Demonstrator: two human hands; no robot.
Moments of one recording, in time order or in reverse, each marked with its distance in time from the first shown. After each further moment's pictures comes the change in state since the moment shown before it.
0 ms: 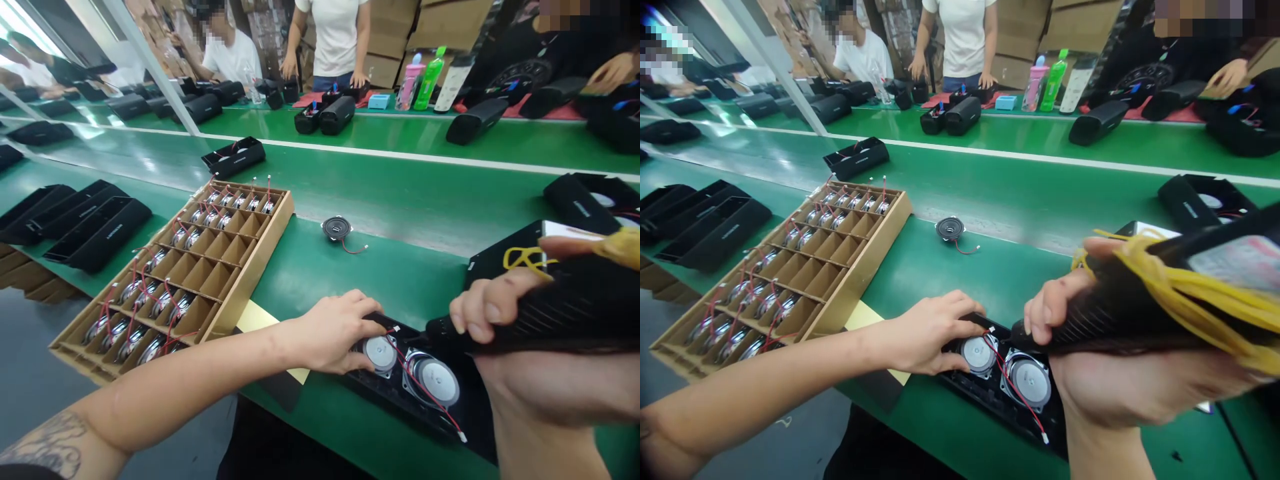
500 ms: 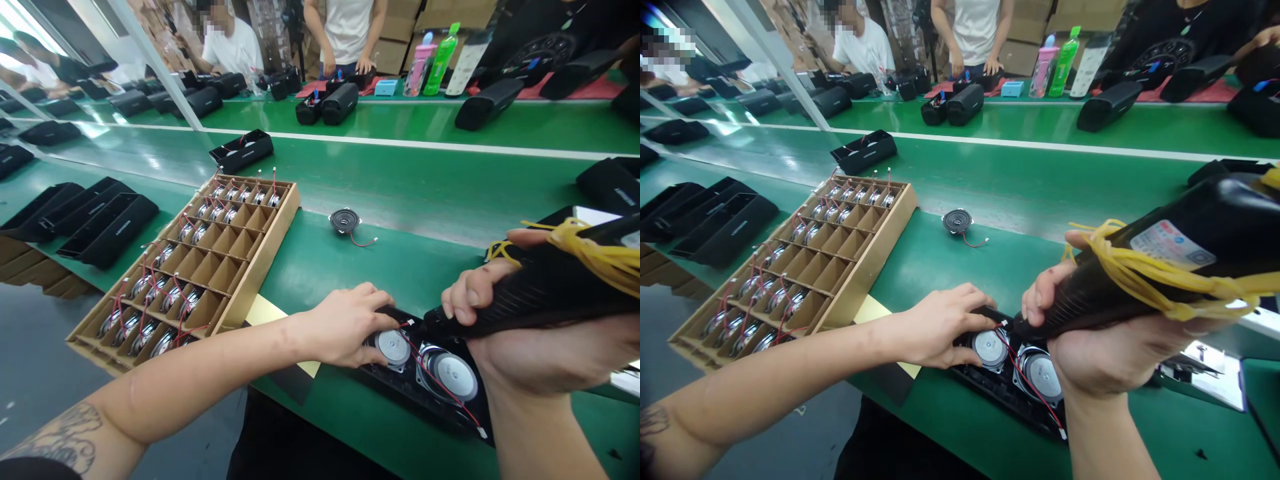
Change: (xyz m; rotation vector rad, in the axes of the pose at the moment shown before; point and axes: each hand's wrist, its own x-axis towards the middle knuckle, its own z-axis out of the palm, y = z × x) left_hand 0.001 -0.001 0.003 0.023 0.020 0.021; right_hand -0.004 0.017 0.008 -0.014 -0.087 0.028
